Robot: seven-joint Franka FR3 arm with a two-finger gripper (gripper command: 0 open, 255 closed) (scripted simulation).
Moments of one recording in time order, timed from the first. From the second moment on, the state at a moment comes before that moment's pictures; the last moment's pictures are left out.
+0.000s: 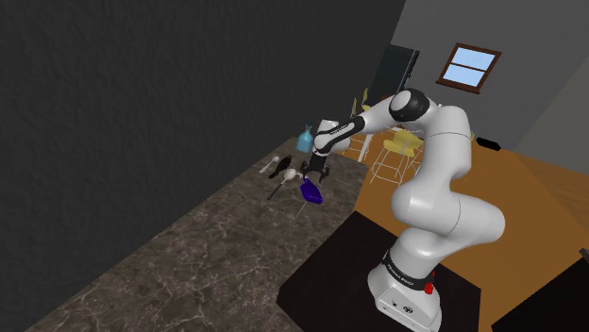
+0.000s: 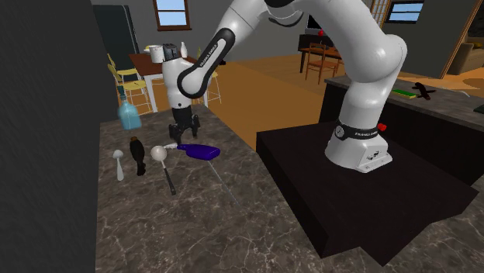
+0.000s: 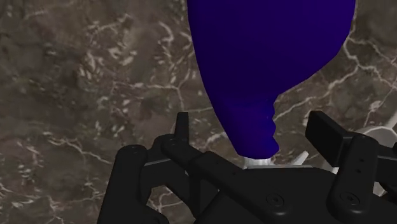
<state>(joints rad) -1.05 0.90 0.52 -1.72 -0.50 2.38 0.54</state>
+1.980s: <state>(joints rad) -1.06 0.88 0.53 -1.74 -0.49 2.37 0.53</state>
